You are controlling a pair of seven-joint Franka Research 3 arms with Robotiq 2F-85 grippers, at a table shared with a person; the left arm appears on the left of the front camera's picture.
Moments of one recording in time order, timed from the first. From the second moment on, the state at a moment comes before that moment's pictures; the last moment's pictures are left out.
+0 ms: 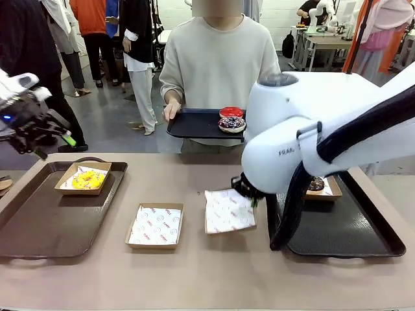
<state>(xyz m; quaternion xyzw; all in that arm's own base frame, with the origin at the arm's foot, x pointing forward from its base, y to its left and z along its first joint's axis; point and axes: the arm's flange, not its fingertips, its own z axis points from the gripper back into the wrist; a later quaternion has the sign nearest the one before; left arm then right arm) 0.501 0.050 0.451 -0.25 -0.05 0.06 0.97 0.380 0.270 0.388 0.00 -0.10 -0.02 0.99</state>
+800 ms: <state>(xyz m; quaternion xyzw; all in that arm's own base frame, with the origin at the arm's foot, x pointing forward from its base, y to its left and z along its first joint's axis) 0.345 0.190 0.418 -0.58 -0.06 0.07 0.81 0.504 0.239 0.470 0.02 -0.08 -0.08 0.99</state>
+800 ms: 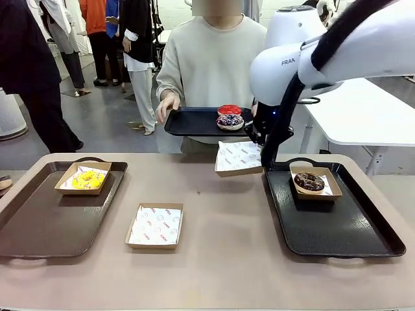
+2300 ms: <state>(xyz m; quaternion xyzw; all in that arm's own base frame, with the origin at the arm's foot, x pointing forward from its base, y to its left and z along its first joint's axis) 0.351 0.211 0.388 -0.58 -0.04 0.09 0.81 0.571 0.270 0.459 0.02 -0.06 -0.03 1.00</state>
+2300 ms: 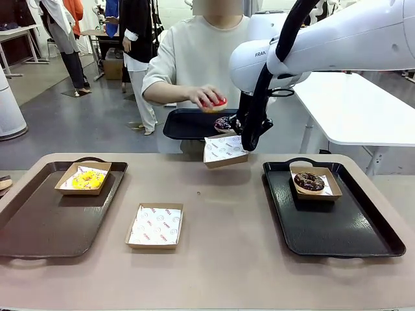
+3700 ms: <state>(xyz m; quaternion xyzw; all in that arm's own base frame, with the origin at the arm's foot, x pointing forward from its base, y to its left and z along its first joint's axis) 0.351 0.211 0.388 -0.58 -0.04 0.09 0.81 0.571 0.270 0.459 0.02 -0.06 -0.03 1.00</state>
